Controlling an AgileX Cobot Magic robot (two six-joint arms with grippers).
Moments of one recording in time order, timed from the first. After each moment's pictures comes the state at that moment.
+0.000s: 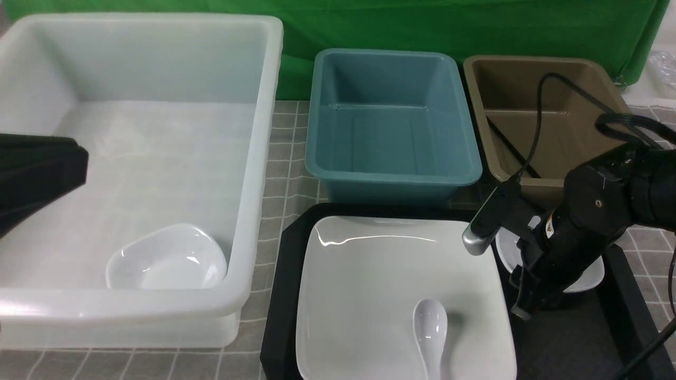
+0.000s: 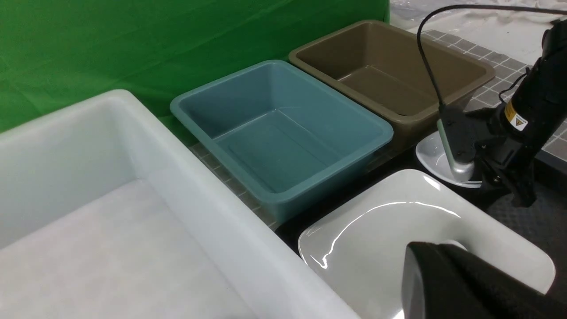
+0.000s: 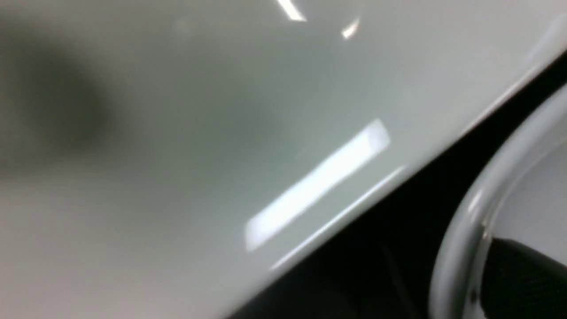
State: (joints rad) right arm 0.35 1.79 -1.02 -0.17 0.52 -0.43; left arm -0.33 0.62 -0.91 -0.36 0.75 0.47
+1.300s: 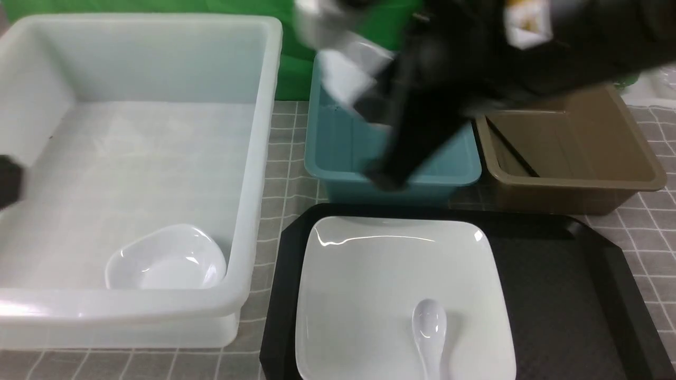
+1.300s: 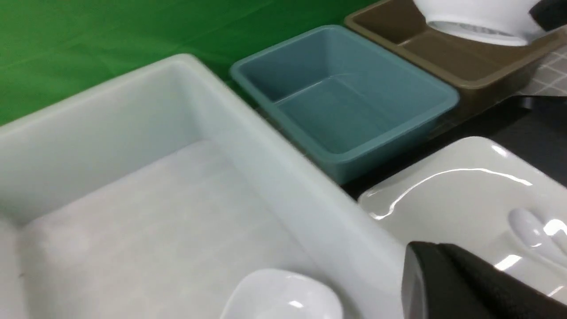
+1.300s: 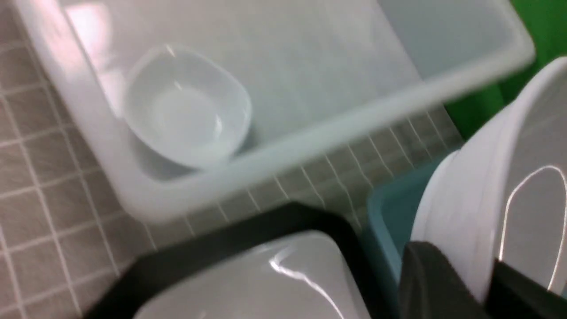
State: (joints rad) right arm 0.98 1.56 -1.72 -0.18 0.83 -0.28; left arm -0.33 0.51 -0.91 -0.05 0.84 0.24
